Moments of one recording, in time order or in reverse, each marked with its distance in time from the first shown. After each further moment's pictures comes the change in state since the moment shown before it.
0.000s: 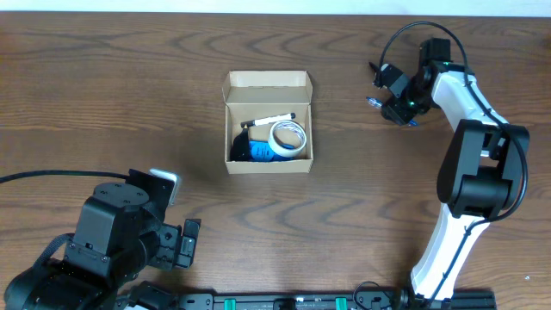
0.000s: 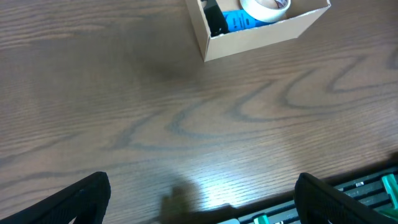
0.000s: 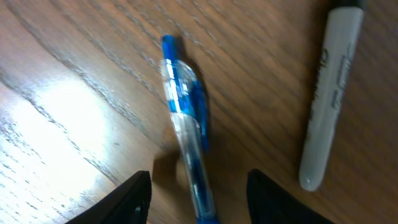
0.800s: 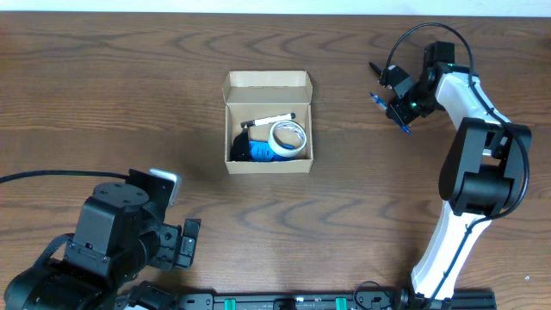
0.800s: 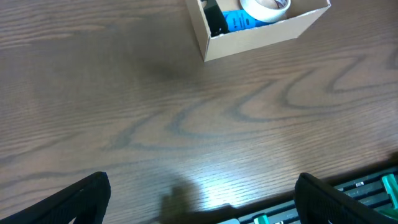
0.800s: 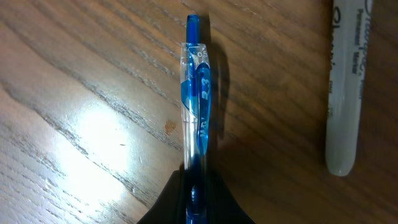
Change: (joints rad) left arm 0.000 0.000 0.000 0.000 0.000 0.000; right arm -0.015 0.021 0.006 -0.032 -0.047 0.148
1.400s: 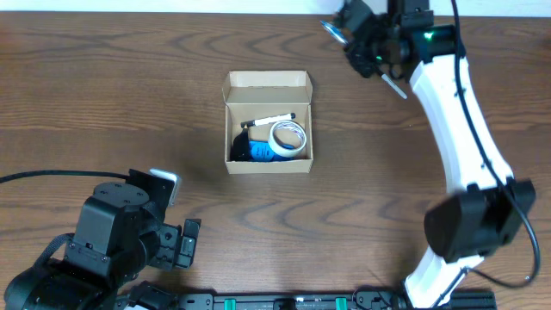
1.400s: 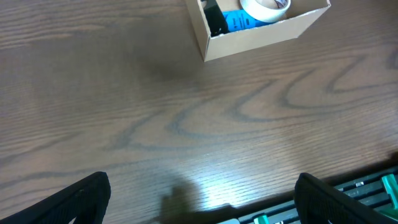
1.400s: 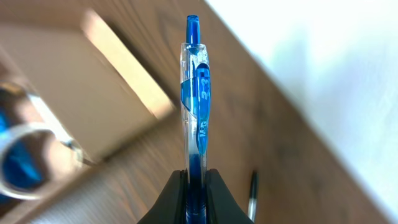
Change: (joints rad) left arm 0.000 0.000 0.000 0.000 0.000 0.000; right arm 0.335 -0.326 0.265 -0.071 0.002 0.072
